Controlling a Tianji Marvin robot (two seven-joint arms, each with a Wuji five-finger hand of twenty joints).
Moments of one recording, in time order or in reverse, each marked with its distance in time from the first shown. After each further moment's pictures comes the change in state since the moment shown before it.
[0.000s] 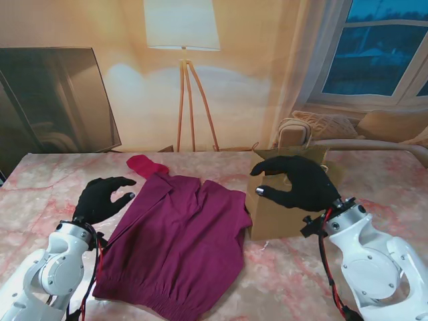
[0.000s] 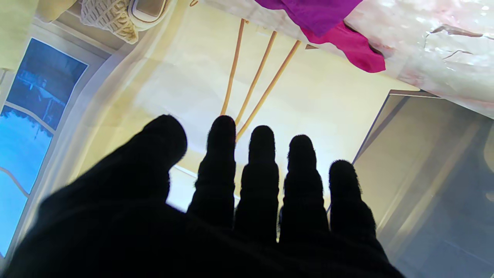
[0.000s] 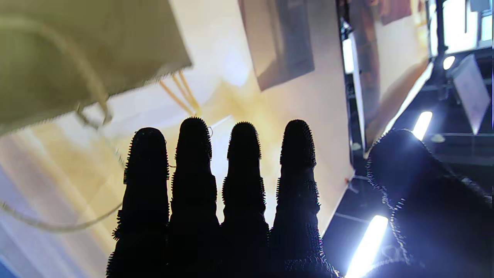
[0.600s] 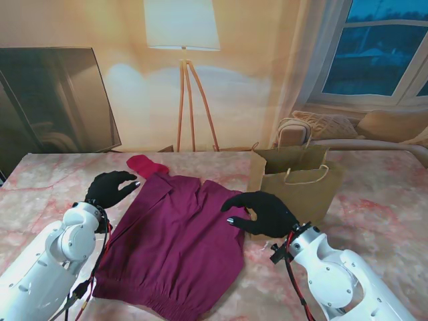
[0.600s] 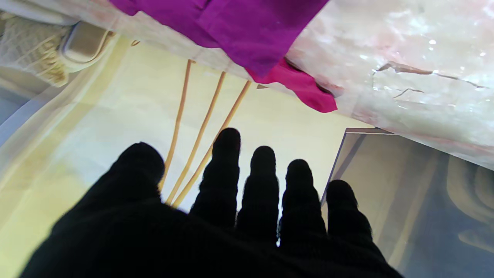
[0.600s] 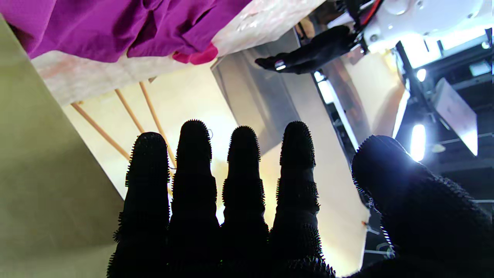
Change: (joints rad) left arm -0.294 0.020 0.174 0.313 -0.026 0.126 -0.097; right arm 0.069 0.002 -0.241 0.224 0.052 -0.004 -0.010; left_hand -0.052 0.243 -0.350 0.051 -0.059 0.057 -0.116 -0.041 -0.170 0.012 -0.060 -0.061 -0.198 -0.042 -0.069 -0.078 -0.076 -0.046 -0.196 -0.142; right_hand 0.024 0.051 0.048 0.020 -0.012 0.000 -0.011 -0.009 -0.022 0.000 -0.006 -0.010 -0.016 -0.003 -0.001 -0.013 -0.038 -0.011 -0.013 -0.001
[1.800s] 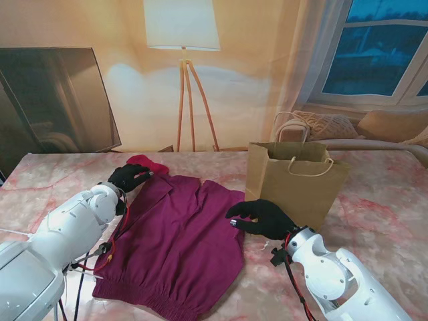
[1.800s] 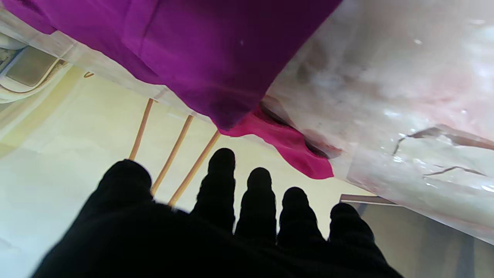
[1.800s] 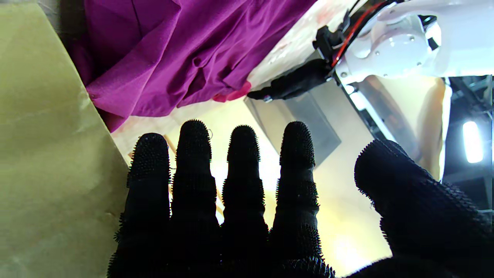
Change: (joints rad) left arm -0.645 -0.223 0.562 1.036 -0.341 -0.221 0.096; right arm 0.065 -0.005 -0.041 0.142 0.102 0.076 0.079; left_hand -0.011 0.131 -0.238 0.064 -0.155 -0.034 -0.075 -0.030 -0.184 -0.040 -0.037 -0.033 -0.203 -0.061 -0.088 -0.048 -0.012 0.020 -0.377 -0.063; right_hand -0.004 0.040 -0.061 0.000 0.000 0.001 0.000 0.000 0.000 0.000 0.026 0.007 0.000 0.000 0.000 0.000 -0.012 -0.014 0.019 0.000
